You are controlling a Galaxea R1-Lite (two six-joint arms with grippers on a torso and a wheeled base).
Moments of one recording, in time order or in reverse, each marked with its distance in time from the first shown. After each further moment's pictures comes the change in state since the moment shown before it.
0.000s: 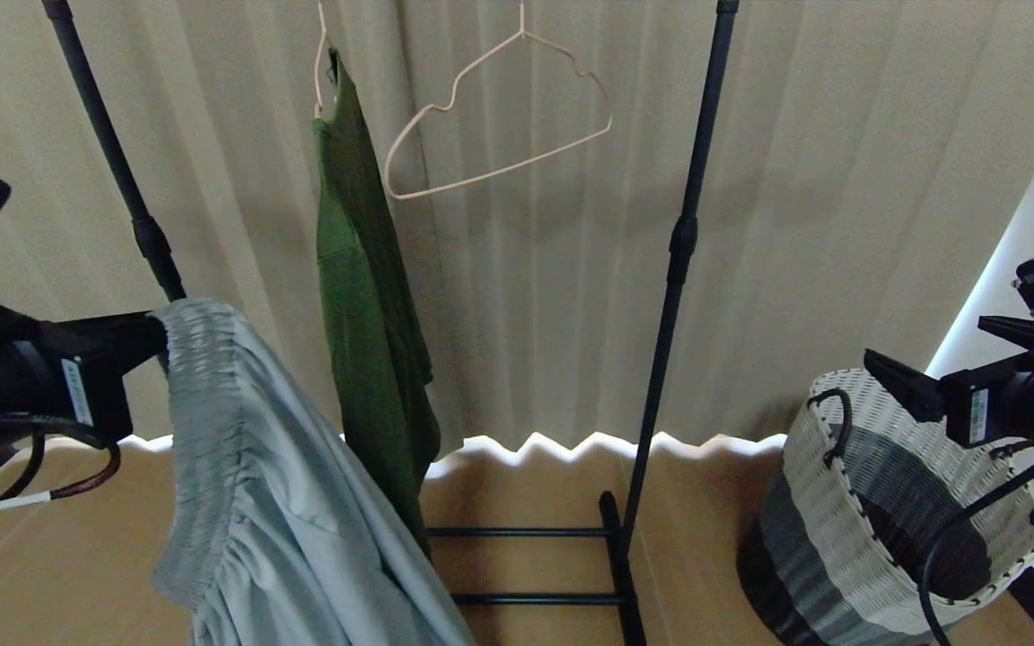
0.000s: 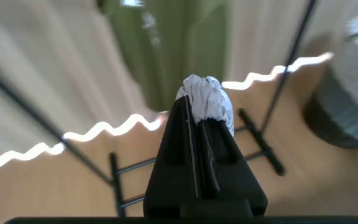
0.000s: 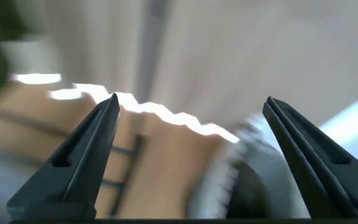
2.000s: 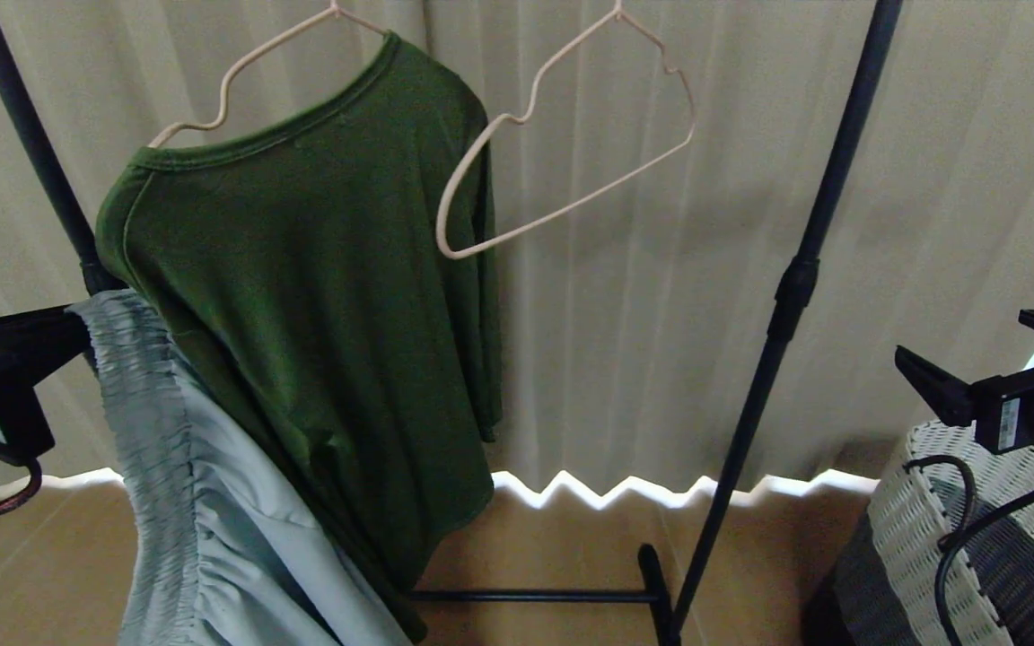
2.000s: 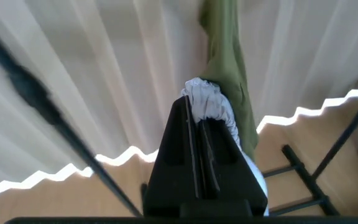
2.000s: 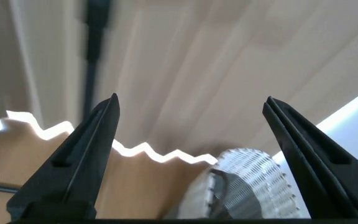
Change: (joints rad) left arm 0.049 -0.099 0.029 -0.007 0.000 0.035; right arm -0.037 -0.037 0.068 -0.098 -0.005 -0.063
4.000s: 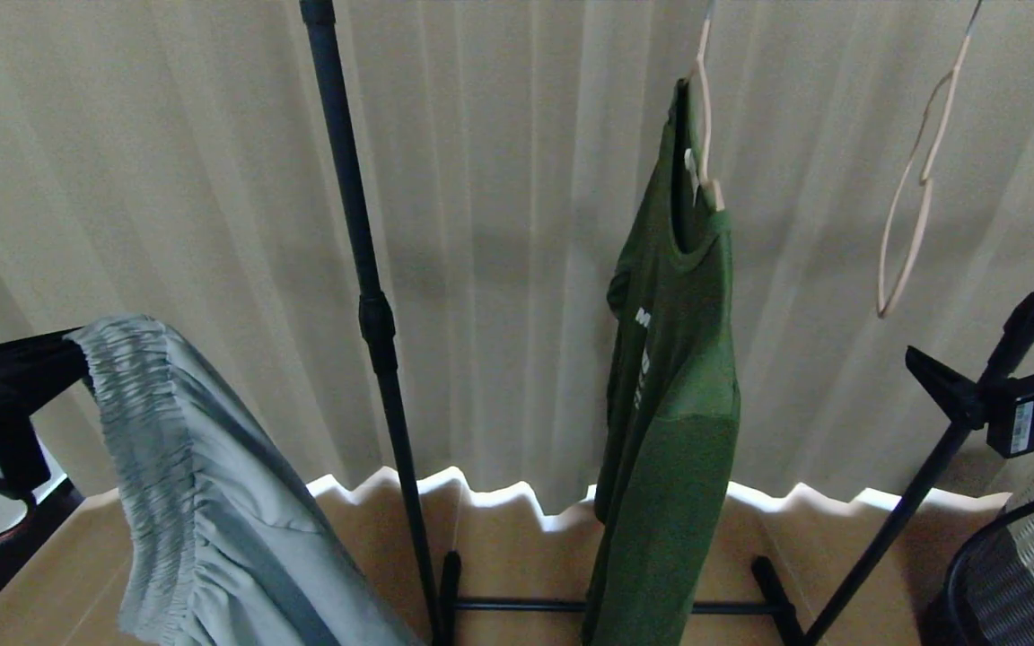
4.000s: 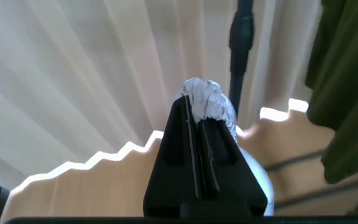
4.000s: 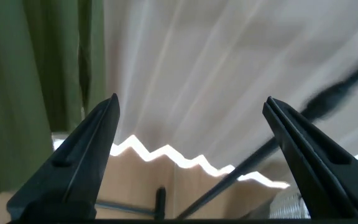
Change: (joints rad) left arm 0.000 -0.030 0.052 -0.003 0.000 0.020; right arm 0.002 -0.022 0.009 0.003 -0.001 0.000
